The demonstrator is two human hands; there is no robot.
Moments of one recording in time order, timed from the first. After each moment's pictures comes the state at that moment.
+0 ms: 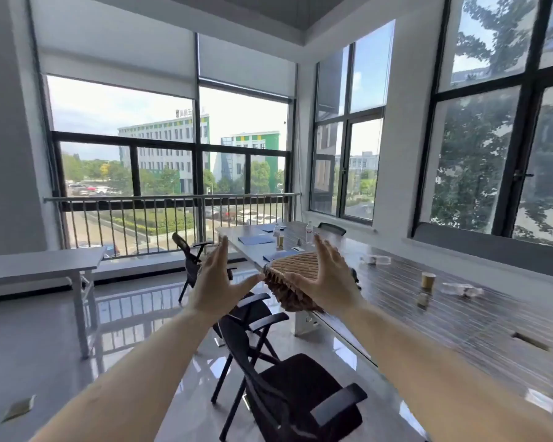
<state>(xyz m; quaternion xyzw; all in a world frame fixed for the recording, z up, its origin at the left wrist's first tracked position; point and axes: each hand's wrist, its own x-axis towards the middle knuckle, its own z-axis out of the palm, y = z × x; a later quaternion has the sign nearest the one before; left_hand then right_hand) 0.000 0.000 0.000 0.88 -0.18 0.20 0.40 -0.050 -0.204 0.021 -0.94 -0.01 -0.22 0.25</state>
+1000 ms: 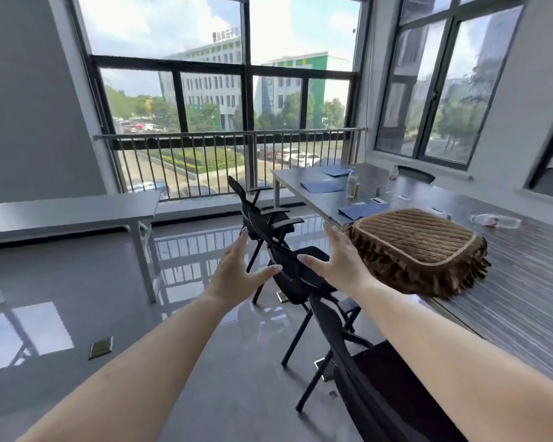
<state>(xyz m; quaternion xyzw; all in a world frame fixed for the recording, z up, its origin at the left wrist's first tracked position) 0.358 0.126 -0.067 0.88 -0.17 0.07 0.43 0.340 -0.081 -0.054 -0.93 0.00 -0.14 0.33</state>
